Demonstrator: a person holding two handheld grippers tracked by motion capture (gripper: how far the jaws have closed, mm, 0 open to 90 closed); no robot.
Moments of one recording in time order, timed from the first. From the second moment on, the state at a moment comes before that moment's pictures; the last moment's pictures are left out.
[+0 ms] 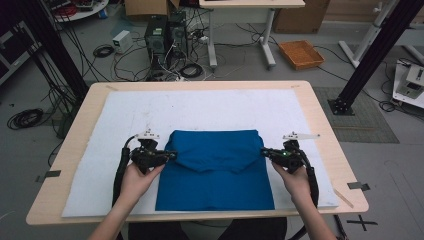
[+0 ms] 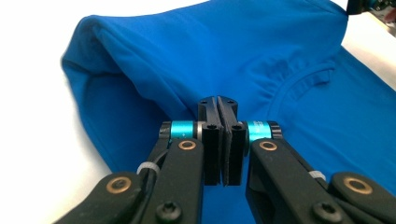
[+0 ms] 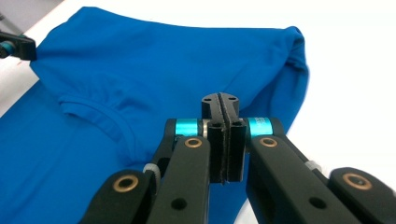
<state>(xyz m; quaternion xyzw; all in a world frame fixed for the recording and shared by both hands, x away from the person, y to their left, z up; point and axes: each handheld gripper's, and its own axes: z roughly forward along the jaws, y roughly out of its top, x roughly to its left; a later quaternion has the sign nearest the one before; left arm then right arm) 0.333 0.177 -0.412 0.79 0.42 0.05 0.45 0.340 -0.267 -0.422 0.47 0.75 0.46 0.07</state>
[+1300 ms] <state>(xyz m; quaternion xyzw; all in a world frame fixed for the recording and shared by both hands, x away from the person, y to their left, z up) 0.247 0.199 -0.429 0.80 0.40 -0.04 0.45 0.229 -0.271 -0.422 0.42 0.79 0.45 0.07</state>
